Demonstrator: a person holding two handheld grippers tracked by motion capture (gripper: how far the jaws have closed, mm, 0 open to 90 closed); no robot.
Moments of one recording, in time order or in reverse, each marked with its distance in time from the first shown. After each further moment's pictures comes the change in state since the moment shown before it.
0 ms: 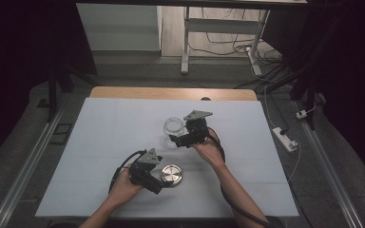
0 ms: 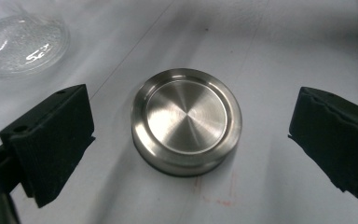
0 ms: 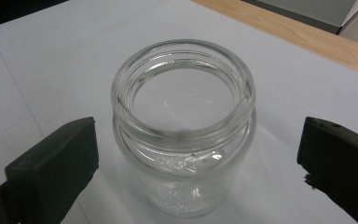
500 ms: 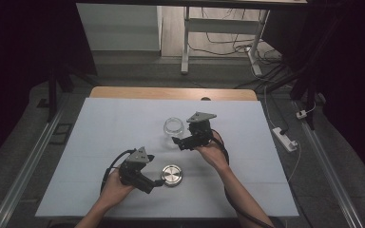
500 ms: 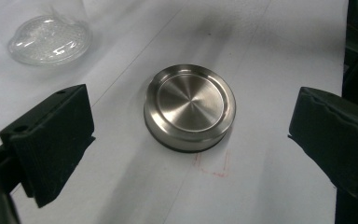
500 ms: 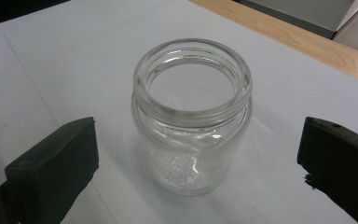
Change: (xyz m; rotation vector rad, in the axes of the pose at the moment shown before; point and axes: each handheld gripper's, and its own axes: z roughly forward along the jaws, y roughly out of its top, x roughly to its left) left arm 0.001 -0.007 -0.027 -0.027 0.020 -0.037; right arm 0.007 -0.001 -0.021 0.000 -0.009 -0.022
